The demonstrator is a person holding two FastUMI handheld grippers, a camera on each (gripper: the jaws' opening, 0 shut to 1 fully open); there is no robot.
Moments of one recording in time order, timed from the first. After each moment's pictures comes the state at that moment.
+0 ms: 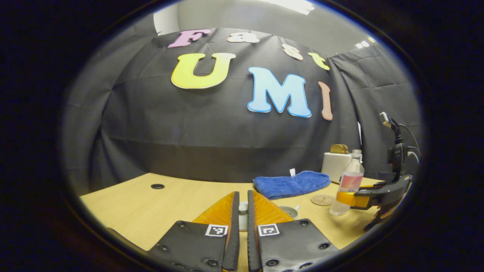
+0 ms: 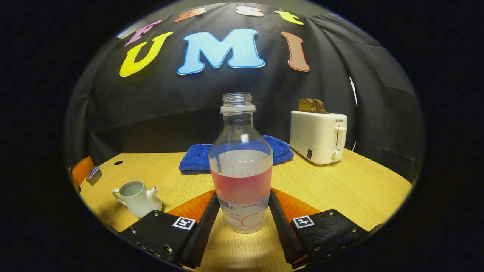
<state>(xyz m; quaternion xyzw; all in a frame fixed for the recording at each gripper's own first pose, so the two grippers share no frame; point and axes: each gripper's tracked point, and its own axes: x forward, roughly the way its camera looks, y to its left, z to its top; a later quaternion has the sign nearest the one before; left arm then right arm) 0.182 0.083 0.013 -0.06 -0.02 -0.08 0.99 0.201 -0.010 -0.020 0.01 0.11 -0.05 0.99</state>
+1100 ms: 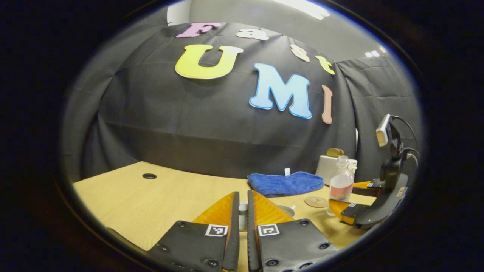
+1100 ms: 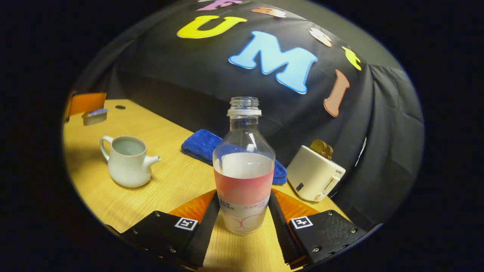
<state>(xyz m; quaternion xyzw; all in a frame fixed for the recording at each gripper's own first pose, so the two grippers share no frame) 0.190 0.090 0.005 -0.10 0.00 -0.10 0.99 0.199 0.008 -0.017 -0.29 0.10 -0.04 0.95</state>
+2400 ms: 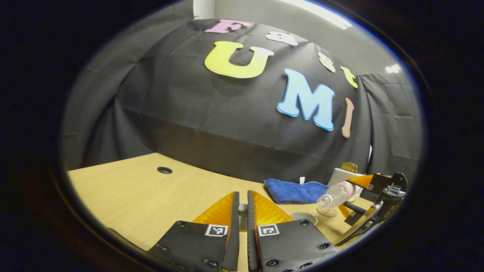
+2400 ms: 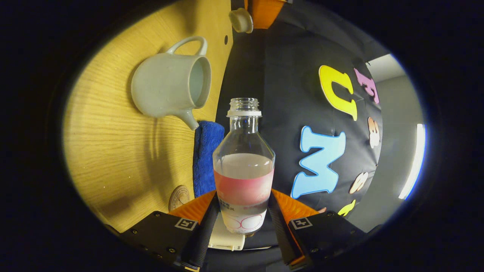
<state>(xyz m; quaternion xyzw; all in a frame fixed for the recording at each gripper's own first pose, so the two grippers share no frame) 0.208 0.147 -0.007 -0.16 0.01 -0.05 0.99 0.226 0.046 0.030 -0.77 -0.02 -0.03 0.64</state>
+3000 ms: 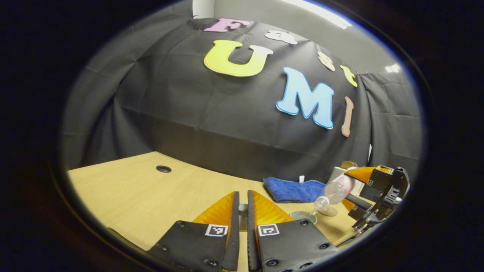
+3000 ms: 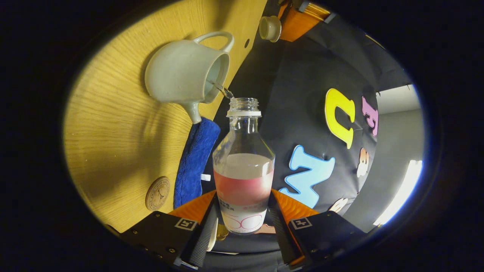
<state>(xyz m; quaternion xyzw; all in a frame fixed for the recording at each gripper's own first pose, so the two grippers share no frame) 0.208 0.144 -0.008 -0.16 0.01 -0.06 0.98 0.232 0.052 0.053 -0.83 -0.06 -0.03 0.55</state>
